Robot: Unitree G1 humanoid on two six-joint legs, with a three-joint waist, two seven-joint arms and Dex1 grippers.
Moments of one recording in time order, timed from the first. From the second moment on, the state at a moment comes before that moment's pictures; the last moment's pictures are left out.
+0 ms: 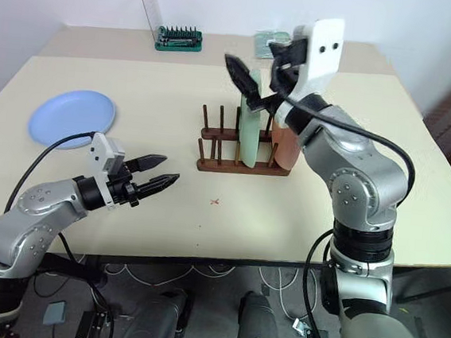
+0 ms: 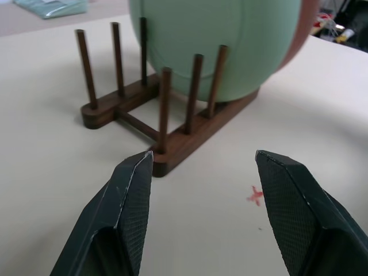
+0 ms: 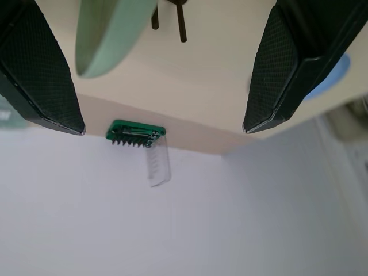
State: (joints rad) left arm -0.15 0.55 0.11 -0.40 -0.56 0.56 -0.67; right arm -0.79 -0.41 -0.01 -0.37 0.66 0.75 0.19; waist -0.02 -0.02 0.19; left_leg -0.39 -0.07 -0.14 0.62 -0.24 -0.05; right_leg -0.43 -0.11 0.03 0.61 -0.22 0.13
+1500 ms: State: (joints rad) left arm -0.81 0.47 0.33 -0.05 -0.37 0.57 0.07; right arm -0.78 -0.41 0.33 -0.20 0.00 0.24 0.56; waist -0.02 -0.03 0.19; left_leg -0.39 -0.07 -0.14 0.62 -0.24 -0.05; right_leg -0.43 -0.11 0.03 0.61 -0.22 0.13
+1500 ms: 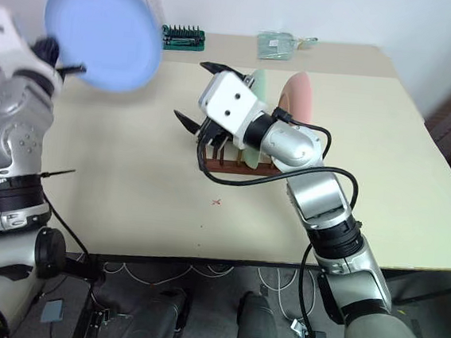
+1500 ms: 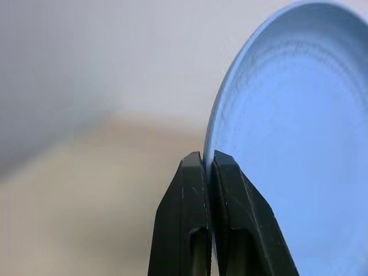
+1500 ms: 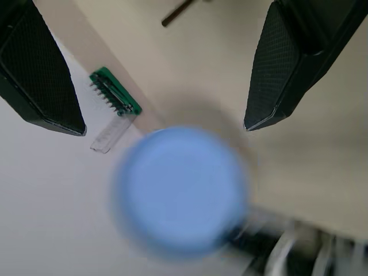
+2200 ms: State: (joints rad) left arm -0.96 0.32 0.30 -0.43 -0.52 1.09 0.14; right arm -0.98 -0.36 0.45 0.19 -0.51 -0.15 0.43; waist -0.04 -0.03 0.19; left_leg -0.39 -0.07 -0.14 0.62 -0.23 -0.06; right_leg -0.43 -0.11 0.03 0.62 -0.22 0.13
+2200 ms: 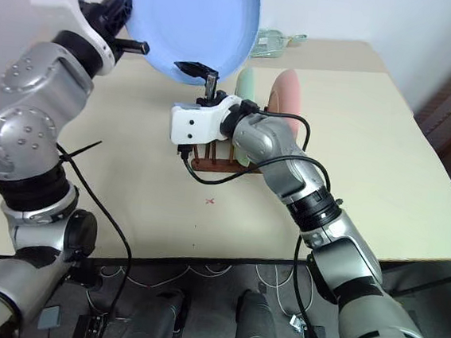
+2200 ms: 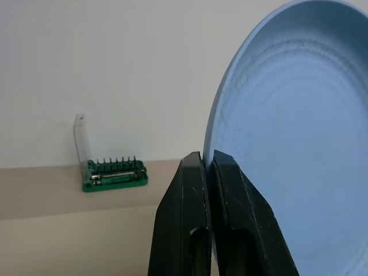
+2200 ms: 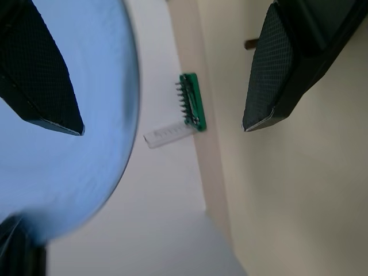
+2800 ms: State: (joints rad) left arm -0.97 0.26 0.39 -0.47 -0.55 1.14 0.16; right arm -1.00 -0.34 0.44 0.23 -0.57 -0.18 0.36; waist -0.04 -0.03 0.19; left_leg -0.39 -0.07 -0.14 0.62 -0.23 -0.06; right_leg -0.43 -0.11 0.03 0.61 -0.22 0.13
